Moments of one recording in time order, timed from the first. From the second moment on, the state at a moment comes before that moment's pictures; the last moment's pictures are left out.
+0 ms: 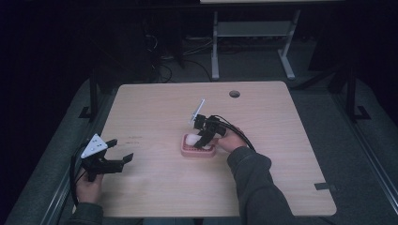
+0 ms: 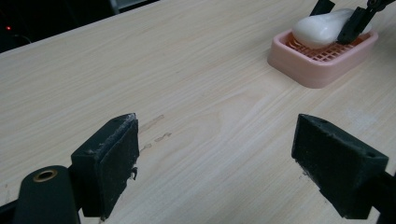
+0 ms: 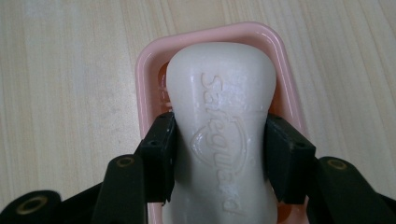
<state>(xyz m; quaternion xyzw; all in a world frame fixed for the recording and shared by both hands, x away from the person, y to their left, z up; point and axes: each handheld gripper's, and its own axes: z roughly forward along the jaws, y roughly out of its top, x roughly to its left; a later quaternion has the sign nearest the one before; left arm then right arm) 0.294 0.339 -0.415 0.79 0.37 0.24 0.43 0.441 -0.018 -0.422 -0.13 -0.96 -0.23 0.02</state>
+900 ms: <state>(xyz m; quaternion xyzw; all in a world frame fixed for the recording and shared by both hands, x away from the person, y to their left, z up) 0.294 0.339 -0.415 0.79 0.37 0.24 0.43 0.442 -0.019 -0.426 -0.13 -0.96 -0.23 0.03</state>
